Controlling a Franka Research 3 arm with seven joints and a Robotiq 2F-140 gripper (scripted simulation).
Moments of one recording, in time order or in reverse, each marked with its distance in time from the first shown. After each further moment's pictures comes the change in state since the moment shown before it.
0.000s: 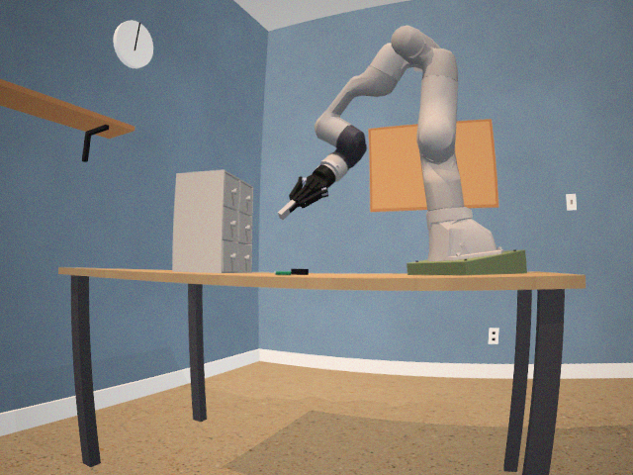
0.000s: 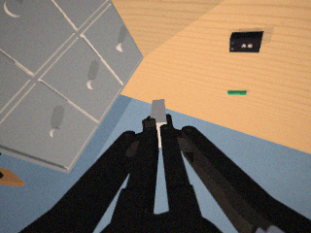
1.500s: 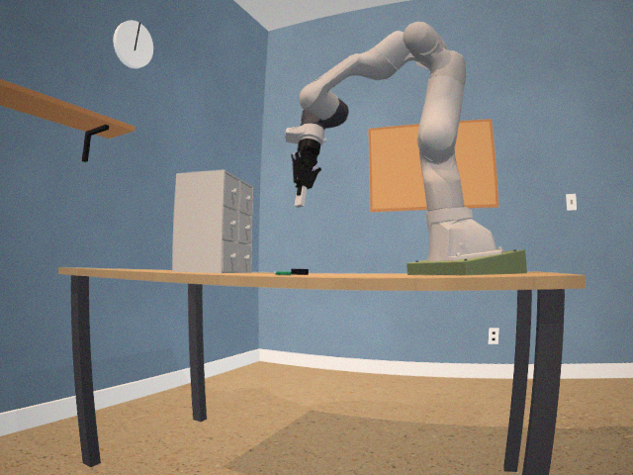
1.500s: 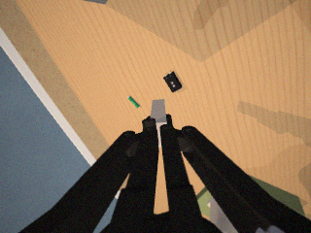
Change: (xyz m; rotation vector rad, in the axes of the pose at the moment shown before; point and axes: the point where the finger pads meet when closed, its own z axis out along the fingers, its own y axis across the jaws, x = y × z) arm -0.027 0.018 -0.050 -0.634 0.009 -1.092
